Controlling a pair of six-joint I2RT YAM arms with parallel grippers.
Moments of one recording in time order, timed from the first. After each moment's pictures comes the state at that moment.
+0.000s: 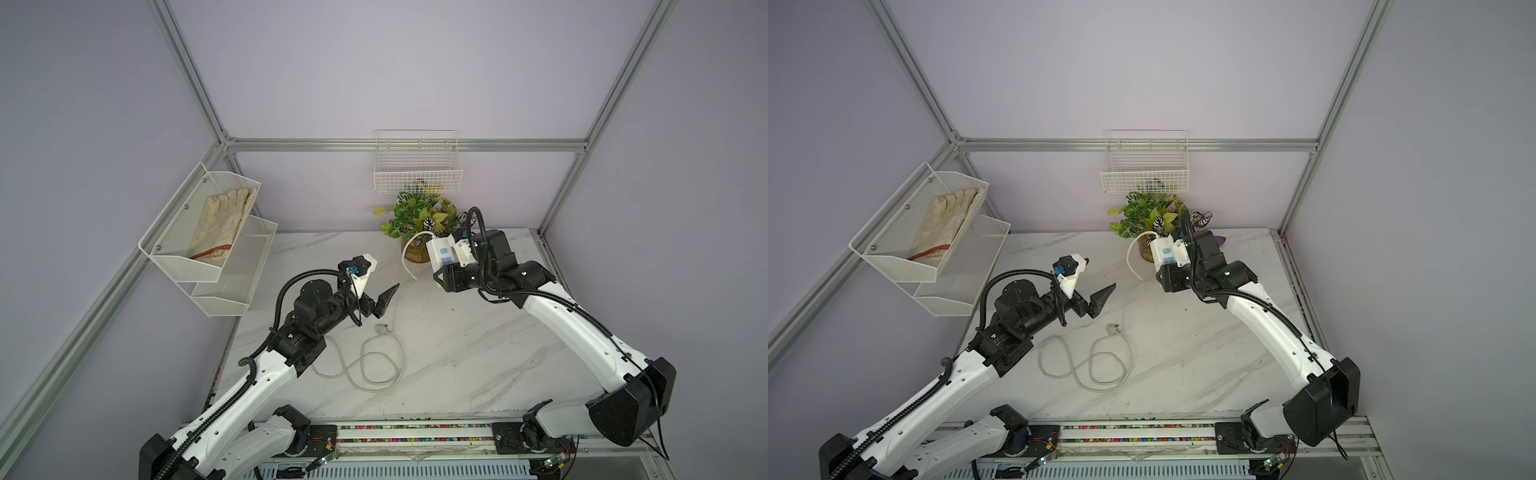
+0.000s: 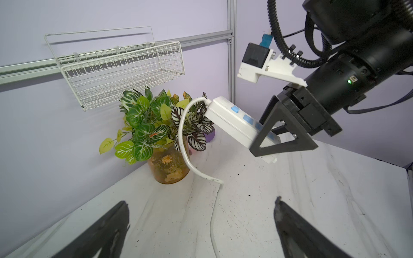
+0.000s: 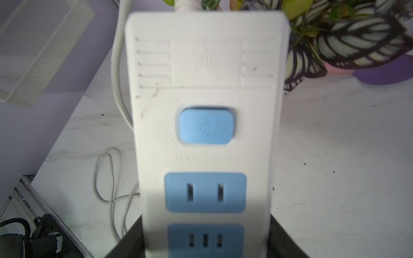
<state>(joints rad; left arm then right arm) -0.54 0.98 0.82 0.11 0.18 0.11 0.48 1.42 1.43 -0.70 -0.19 0.21</state>
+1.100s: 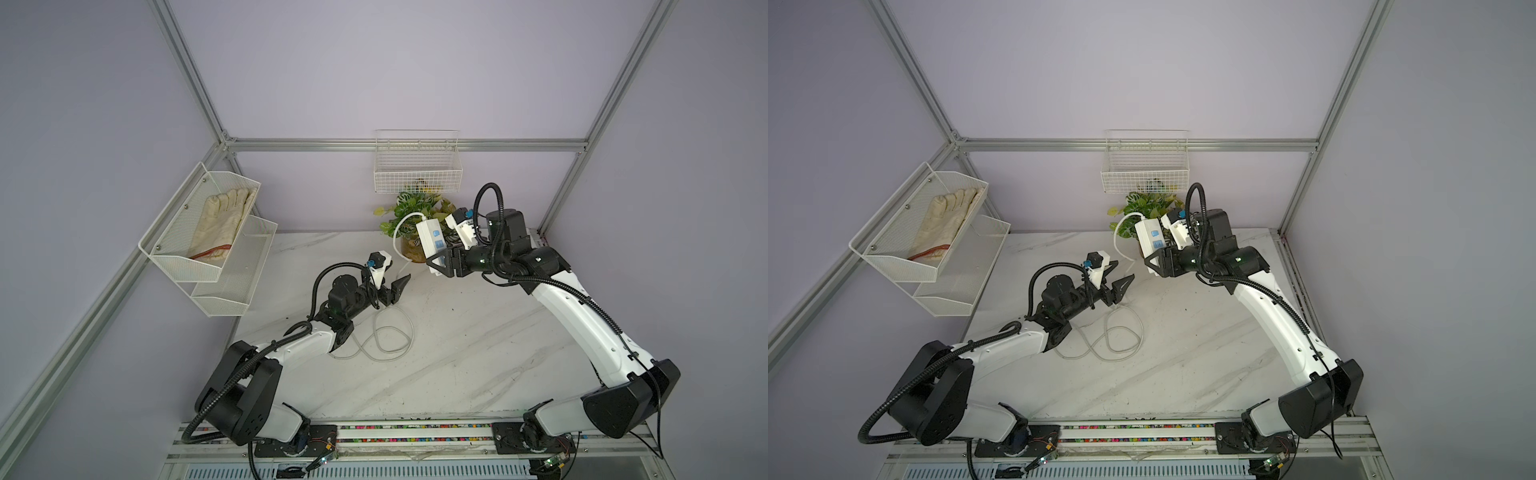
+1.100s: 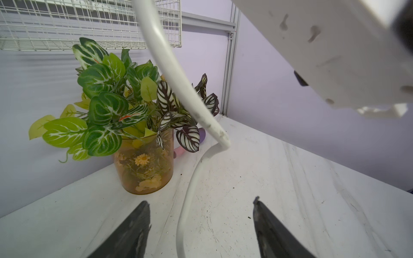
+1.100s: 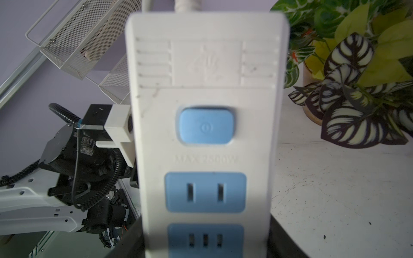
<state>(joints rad) -0.50 1.46 0.73 0.71 0.29 -0.05 0.41 1.45 1.57 -0.70 -0.53 0.19</state>
